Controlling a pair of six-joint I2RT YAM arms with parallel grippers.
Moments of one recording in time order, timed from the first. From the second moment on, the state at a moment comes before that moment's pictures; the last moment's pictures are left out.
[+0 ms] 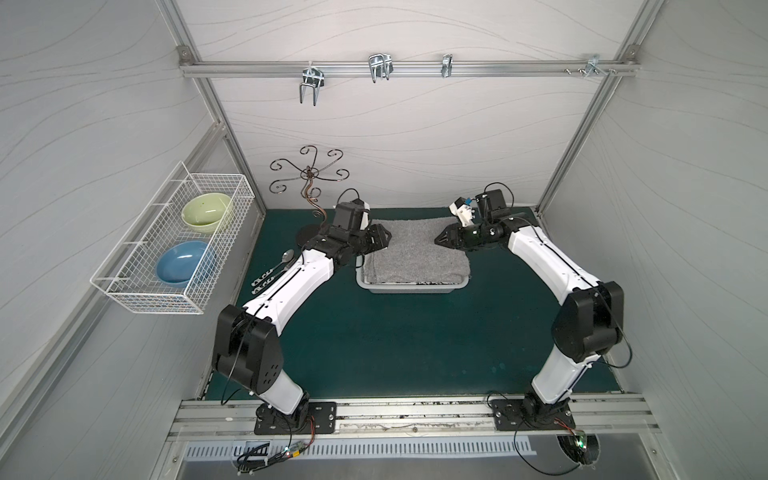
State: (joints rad) left arm -0.40 1.62 1.35 -0.39 0.26 -0.63; right arm 0.34 1.79 1.57 -0.71 -0.59 0.27
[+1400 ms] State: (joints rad) left arm -0.33 1.11 0.77 -0.40 -0.26 -0.35; right arm 0.12 1.34 1.12 -0.58 -0.53 0.29
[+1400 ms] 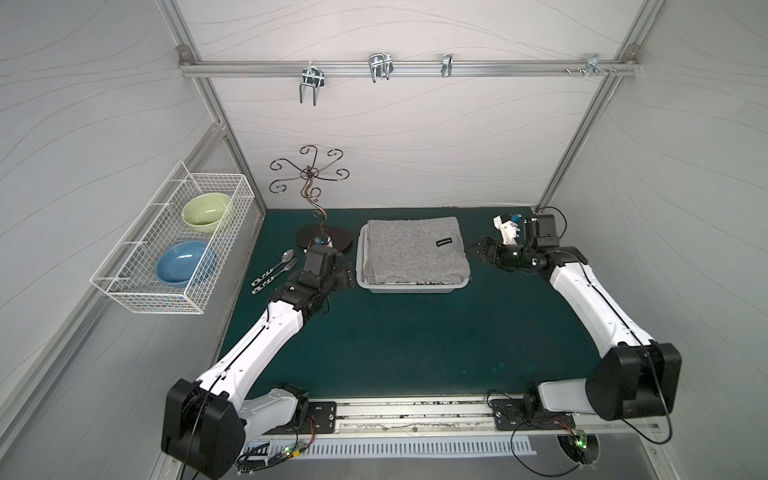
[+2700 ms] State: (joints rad) left arm 0.05 1.55 0.39 0.70 -0.07 -0.11; right arm 0.07 1.57 0.46 0.64 -0.14 0.00
